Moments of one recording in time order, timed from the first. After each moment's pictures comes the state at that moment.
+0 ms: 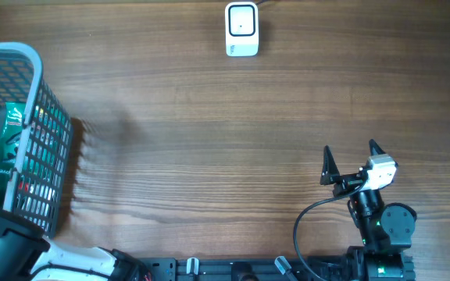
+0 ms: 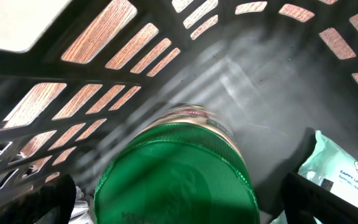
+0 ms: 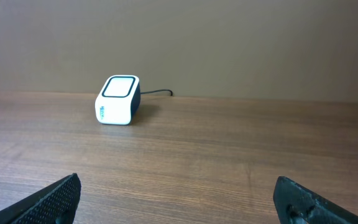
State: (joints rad) left arm 1.06 1.85 1.45 -1.22 -0.30 -1.31; right arm -0.03 0.06 0.01 0.01 -0.18 0.01
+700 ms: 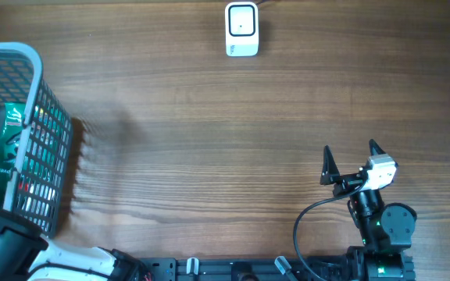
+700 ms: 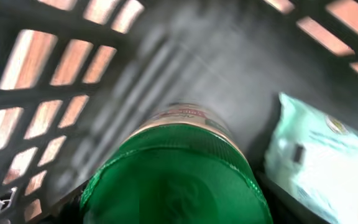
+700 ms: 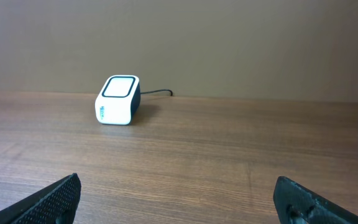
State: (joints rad) left arm 1.05 1.87 1.46 -1.15 -0.22 -1.05; right arm -0.03 0.06 0.01 0.01 -0.18 0.01
